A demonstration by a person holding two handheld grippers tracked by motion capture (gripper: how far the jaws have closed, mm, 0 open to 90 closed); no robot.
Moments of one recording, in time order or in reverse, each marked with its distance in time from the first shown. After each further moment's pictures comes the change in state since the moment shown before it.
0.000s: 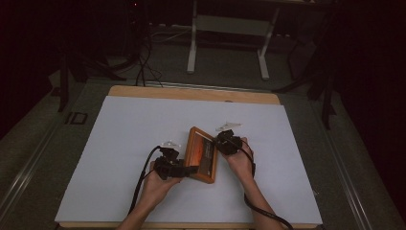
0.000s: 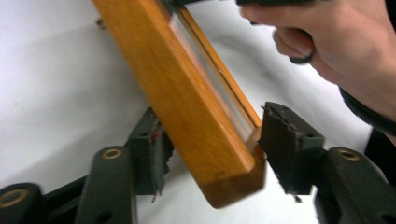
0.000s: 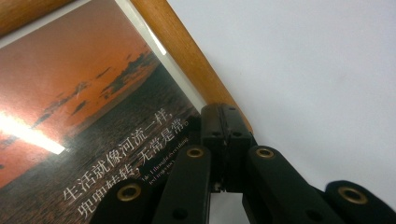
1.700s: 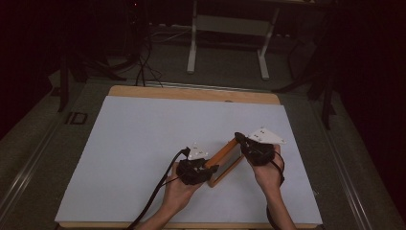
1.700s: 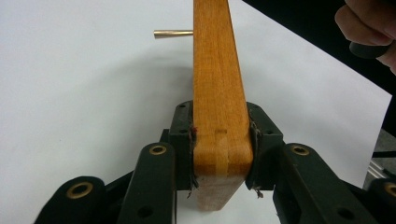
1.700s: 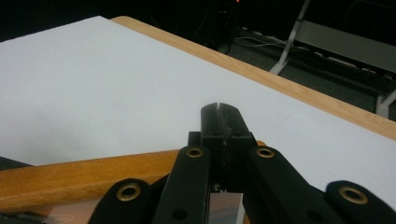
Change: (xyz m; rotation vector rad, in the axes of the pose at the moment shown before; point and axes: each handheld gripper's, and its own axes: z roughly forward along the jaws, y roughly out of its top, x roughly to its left) left arm -0.077 0.012 0.022 -0.109 0.084 0.249; right arm 0.000 -0.015 -0.127 -0.340 -0.101 -0.027
